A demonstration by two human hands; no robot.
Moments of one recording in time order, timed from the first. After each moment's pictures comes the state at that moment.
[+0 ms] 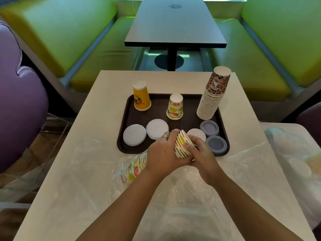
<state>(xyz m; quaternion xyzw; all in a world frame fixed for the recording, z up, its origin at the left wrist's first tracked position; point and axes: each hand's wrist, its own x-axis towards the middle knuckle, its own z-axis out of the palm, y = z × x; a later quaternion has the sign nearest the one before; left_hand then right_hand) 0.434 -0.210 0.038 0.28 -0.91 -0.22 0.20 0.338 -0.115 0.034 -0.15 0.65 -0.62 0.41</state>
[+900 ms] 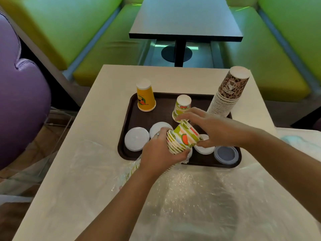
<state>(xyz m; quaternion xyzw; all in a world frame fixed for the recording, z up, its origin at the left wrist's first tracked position) 0.421 -0.251 0.038 0.36 -0.86 -0.33 0.16 0.236 -0.174 0.102 -0.72 0.65 -0.12 0.21</state>
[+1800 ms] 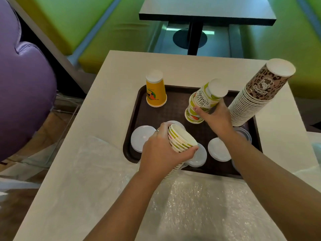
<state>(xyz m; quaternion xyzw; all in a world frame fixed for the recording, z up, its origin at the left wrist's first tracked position) 0.423 -0.276 0.049 0.40 -0.81 -0.38 0.17 0.205 -0.259 -0.020 -0.31 0.79 -0.49 0.19</state>
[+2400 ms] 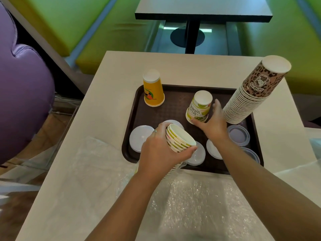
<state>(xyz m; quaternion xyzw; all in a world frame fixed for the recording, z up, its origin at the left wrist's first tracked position) 0.422 -0.275 0.049 0.40 -0.82 -0.37 0.17 0.219 -0.247 -0.041 -0.26 0.85 -0.43 0.18</state>
